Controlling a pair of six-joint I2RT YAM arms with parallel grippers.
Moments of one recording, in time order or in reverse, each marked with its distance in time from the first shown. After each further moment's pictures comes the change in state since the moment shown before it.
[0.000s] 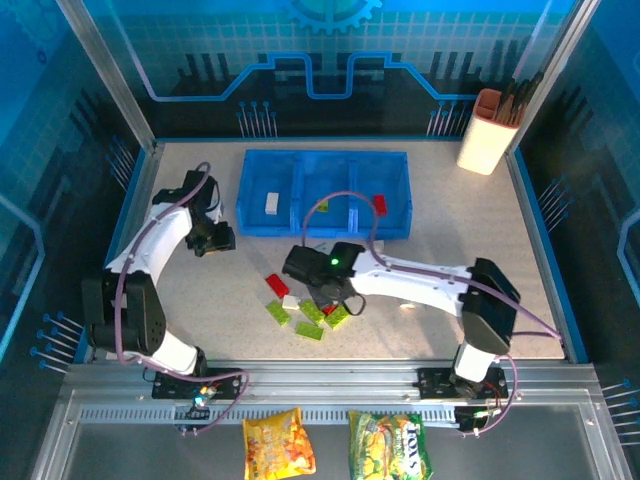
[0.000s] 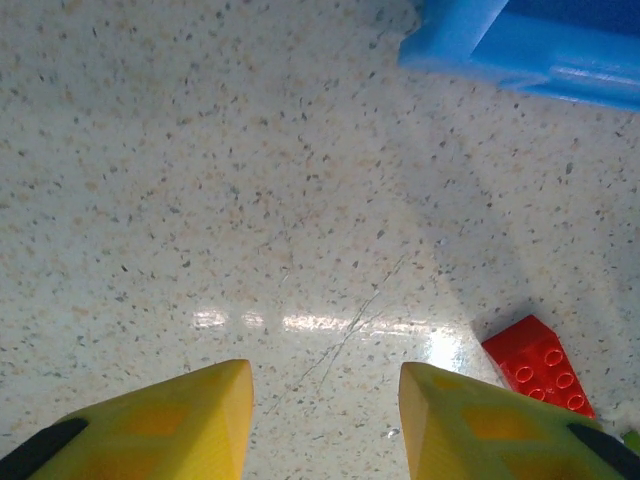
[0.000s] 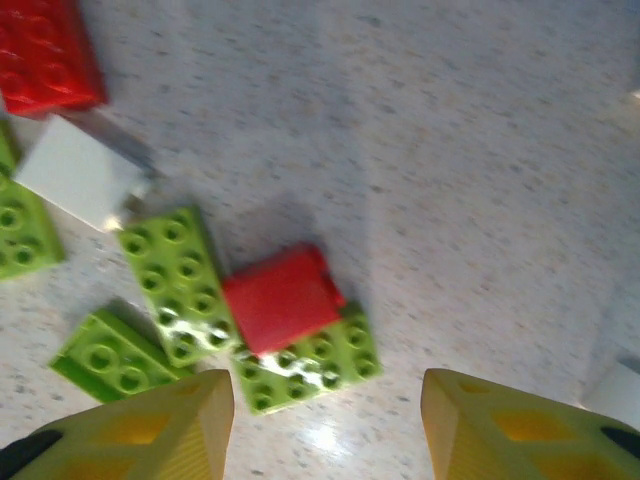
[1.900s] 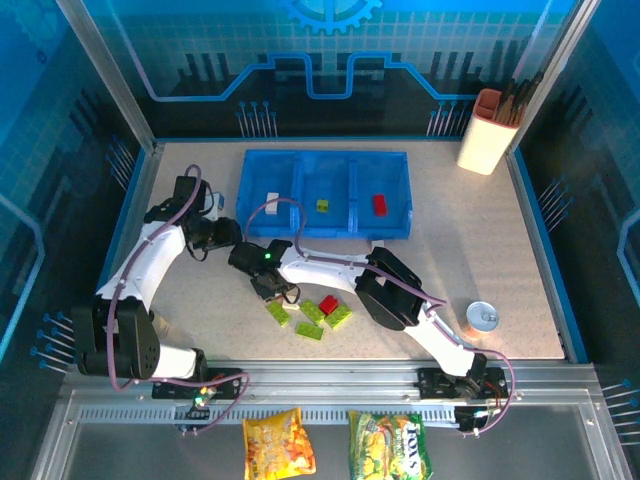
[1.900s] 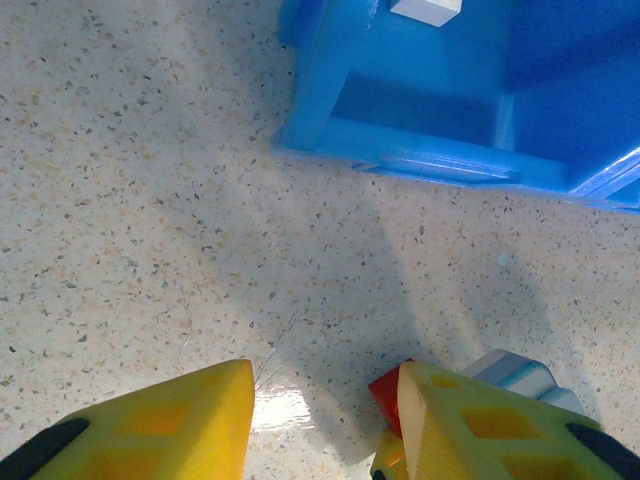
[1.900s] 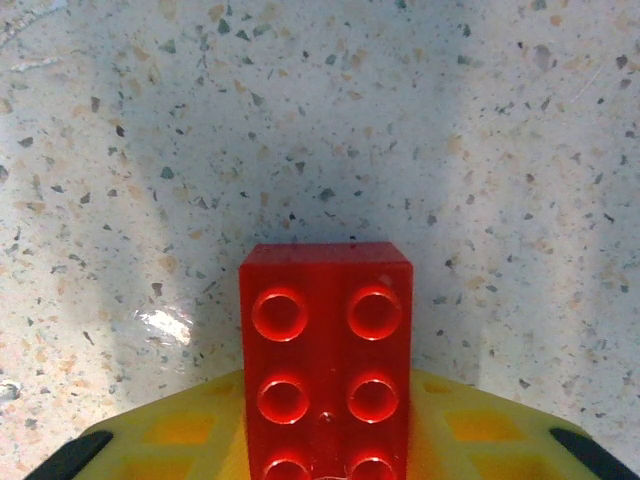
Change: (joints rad) left arm 0.010 -0.127 -0.106 0.219 0.157 -0.048; right arm -0.010 0.585 0.507 0.129 -0.103 -0.084
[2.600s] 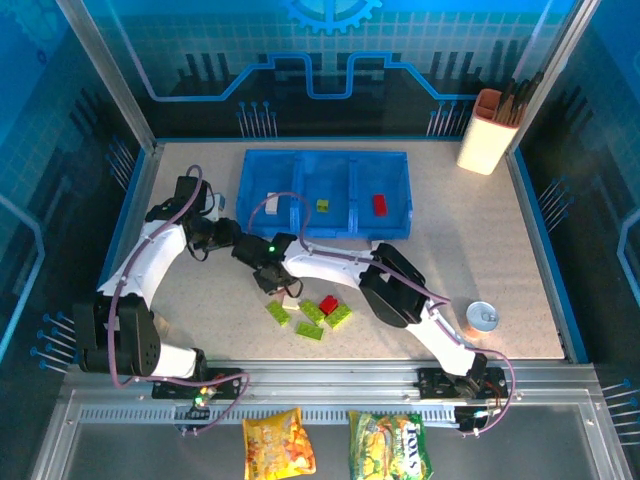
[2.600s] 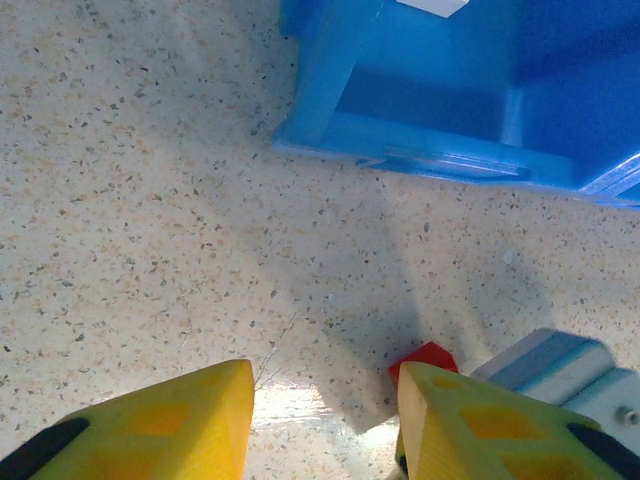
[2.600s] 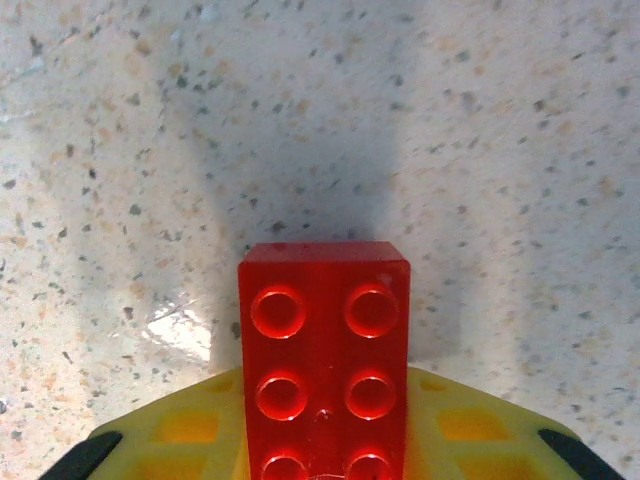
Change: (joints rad) left arm 0.000 0.014 0.000 0.000 0.001 0.000; right arm -0.034 -0.024 -0.001 -0.001 0.002 -0.016
